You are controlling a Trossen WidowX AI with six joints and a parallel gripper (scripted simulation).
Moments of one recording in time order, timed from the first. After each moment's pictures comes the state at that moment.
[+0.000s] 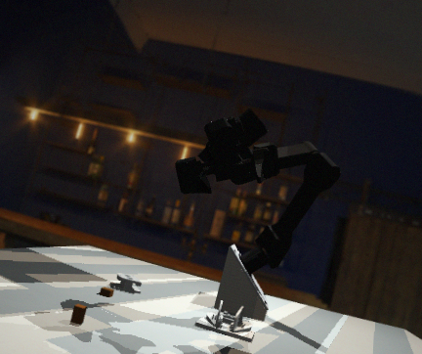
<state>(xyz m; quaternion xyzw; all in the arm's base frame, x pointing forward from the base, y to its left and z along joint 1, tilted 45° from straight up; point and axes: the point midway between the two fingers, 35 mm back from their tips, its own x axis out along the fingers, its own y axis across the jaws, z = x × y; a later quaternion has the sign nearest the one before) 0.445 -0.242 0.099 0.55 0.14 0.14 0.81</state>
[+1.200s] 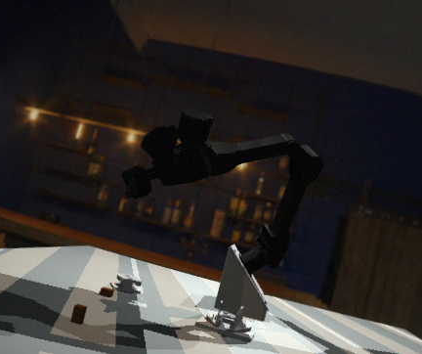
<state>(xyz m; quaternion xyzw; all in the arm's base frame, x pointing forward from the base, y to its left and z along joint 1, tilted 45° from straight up) 0.389 -0.313 -0.028 0.60 0.22 -0.08 0.76</state>
